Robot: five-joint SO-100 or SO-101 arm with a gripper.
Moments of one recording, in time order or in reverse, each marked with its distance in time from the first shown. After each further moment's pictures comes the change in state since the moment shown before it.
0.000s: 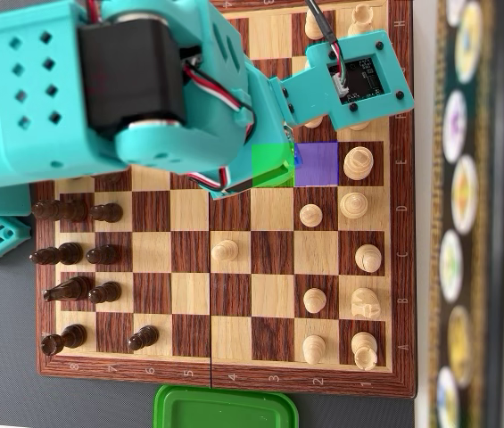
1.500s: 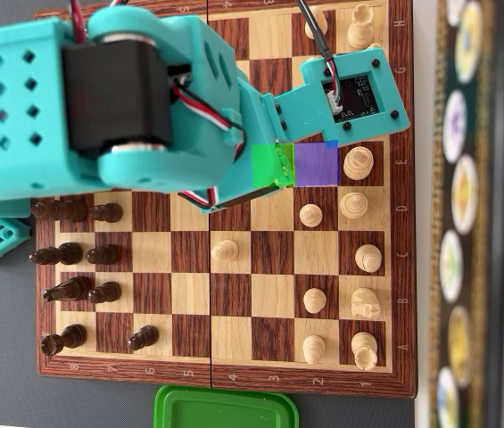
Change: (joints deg) arm 1.8 2.3 1.8 0.7 0.0
